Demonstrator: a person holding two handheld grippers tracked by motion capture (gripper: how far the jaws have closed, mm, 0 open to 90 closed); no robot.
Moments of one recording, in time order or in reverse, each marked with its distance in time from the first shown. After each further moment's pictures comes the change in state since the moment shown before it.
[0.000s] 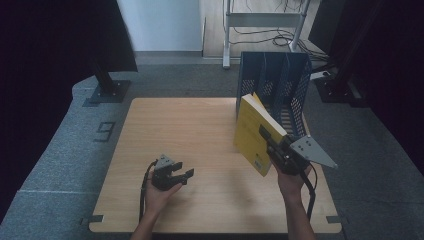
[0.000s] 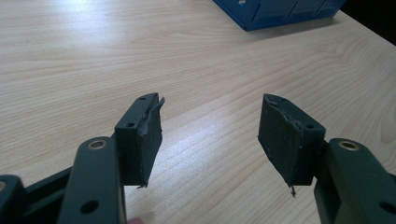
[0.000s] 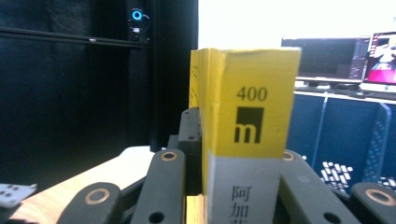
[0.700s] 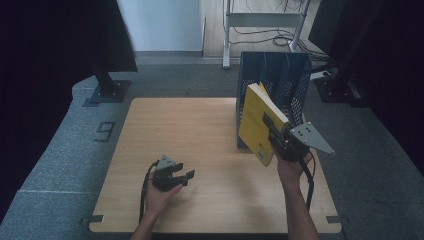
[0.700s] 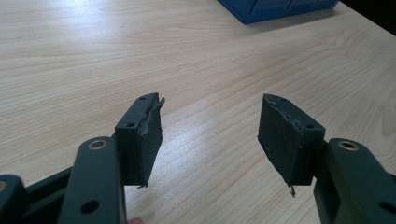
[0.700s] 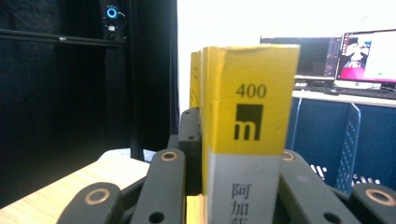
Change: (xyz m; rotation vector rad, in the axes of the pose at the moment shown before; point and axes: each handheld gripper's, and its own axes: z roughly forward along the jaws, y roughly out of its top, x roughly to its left) left arm -0.001 -0.002 0.002 0.016 -0.003 0.014; right arm -0.018 0.004 0.024 0.006 -0.085 -0.004
